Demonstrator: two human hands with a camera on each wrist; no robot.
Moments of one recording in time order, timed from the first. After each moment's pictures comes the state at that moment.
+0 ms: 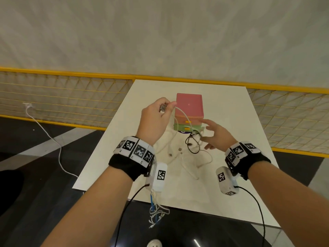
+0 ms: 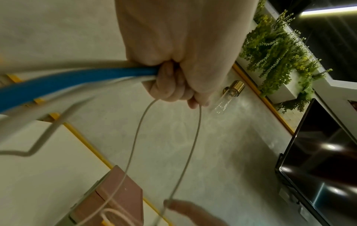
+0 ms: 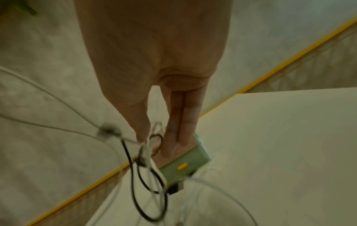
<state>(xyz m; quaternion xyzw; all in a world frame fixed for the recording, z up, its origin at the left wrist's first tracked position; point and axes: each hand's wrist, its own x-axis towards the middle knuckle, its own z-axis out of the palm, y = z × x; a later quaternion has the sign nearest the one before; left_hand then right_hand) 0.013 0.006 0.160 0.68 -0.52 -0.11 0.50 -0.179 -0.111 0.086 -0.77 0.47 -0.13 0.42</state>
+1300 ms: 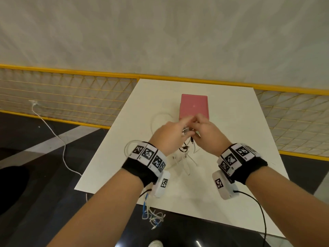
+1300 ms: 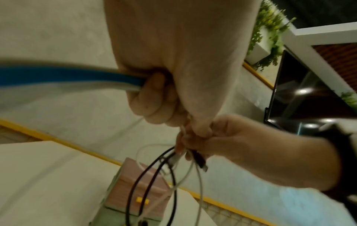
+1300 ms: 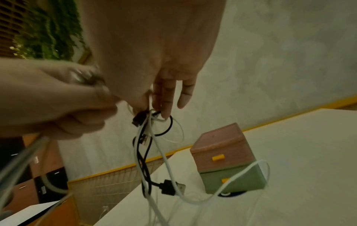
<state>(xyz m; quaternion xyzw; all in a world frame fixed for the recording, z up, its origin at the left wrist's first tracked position) 0.000 -0.003 0.136 0.72 -0.66 -0.11 0.21 -0.132 -0.102 0.094 -0.93 0.25 -0.22 0.16</state>
